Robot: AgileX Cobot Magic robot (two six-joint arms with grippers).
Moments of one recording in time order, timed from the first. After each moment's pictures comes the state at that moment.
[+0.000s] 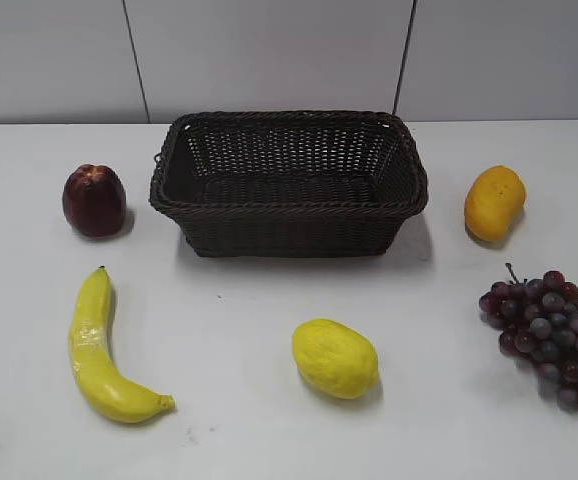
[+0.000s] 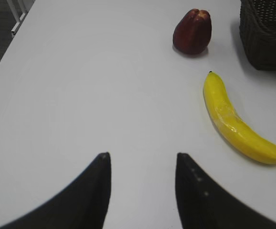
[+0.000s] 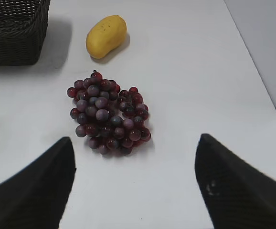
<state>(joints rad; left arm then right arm) -0.07 -0.01 -0.50 -0.05 1.08 0.03 0.00 0.00 -0.50 0.03 1.04 -0.01</state>
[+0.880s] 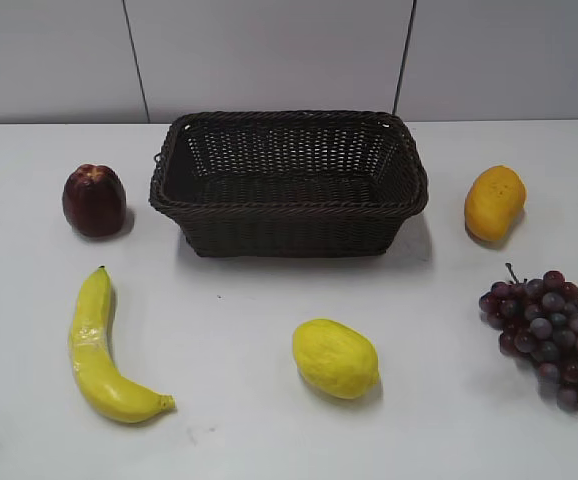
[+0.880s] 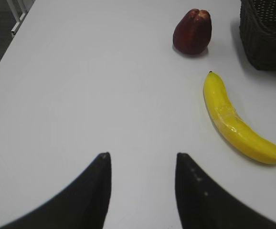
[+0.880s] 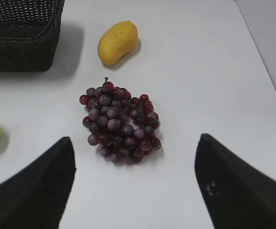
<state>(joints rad) -0.07 -0.01 -0.50 -0.05 1.08 0.03 0.00 0.16 -0.58 0.08 1.00 -0.03</state>
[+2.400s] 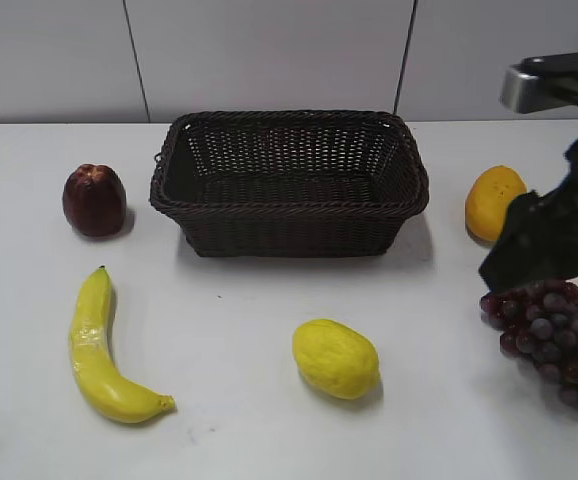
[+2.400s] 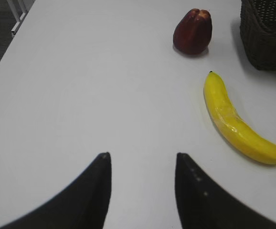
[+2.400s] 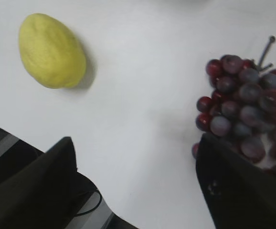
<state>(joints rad) -0.07 -0.01 -0.50 -0.05 1.08 0.03 0.32 1.35 -0.94 0.30 0.93 -0.26</state>
